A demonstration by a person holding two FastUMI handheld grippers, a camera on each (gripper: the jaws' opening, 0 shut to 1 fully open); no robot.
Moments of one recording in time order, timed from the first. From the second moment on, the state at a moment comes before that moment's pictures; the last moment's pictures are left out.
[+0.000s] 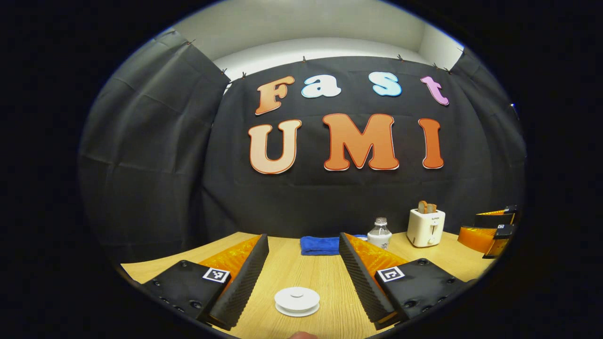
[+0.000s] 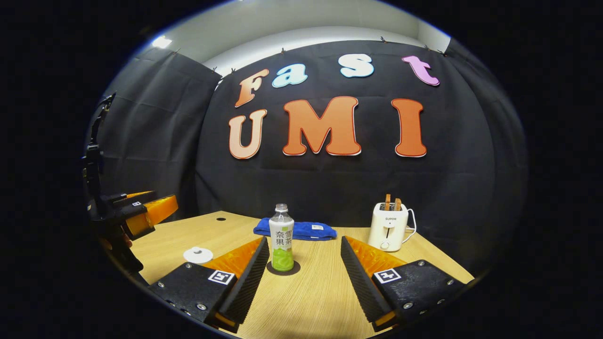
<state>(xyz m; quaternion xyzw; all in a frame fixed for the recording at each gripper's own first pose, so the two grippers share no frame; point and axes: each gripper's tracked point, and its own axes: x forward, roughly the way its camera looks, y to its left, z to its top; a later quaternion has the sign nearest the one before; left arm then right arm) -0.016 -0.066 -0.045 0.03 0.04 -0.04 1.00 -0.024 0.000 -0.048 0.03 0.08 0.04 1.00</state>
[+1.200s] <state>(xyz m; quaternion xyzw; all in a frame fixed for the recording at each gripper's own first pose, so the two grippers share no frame) 0.078 -0.081 -0.040 0.01 0.06 -0.05 1.00 0.059 -0.022 -0.001 0.02 0.05 0.02 1.00</state>
